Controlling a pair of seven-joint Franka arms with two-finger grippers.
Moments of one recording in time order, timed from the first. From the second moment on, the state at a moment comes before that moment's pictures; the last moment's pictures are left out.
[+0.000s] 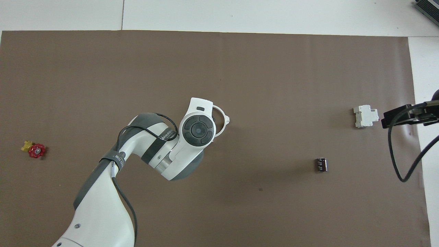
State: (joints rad) left arm -0.71 0.37 0.07 -1.90 0.21 2.32 -1.29; right arm 0.06 -0.01 -0.07 -1.54 -0.02 1.44 -0.04
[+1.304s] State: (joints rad) left arm -0.09 -0.17 0.08 -1.78 0.12 1.57 -0.08; right arm 0.06 -0.01 -0.07 -1.54 -0.02 1.44 -0.04
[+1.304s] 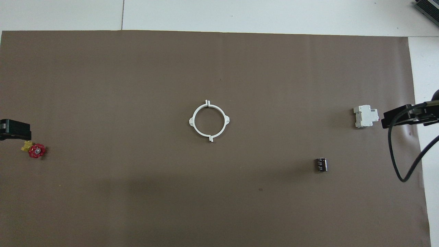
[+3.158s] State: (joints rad) left arm -0.06 -0.05 -0.05 -1.70 0.05 1.54 -0.06; right arm 0.06 -0.01 -0.07 -1.54 -0.02 1.44 -0.04
